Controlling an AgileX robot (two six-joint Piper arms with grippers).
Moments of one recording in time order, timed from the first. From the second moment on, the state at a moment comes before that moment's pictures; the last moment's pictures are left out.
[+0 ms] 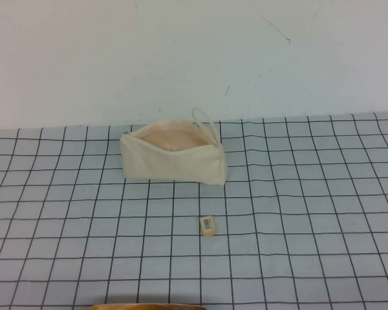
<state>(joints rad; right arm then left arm) -0.02 -0.01 0.02 0.13 0.42 -0.08 0.09 -0.01 0.02 -0.05 0.37 0.03</state>
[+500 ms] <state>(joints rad) -0.02 -0.01 0.02 0.11 0.42 -0.08 0.09 -0.01 0.02 -0.05 0.37 0.03</state>
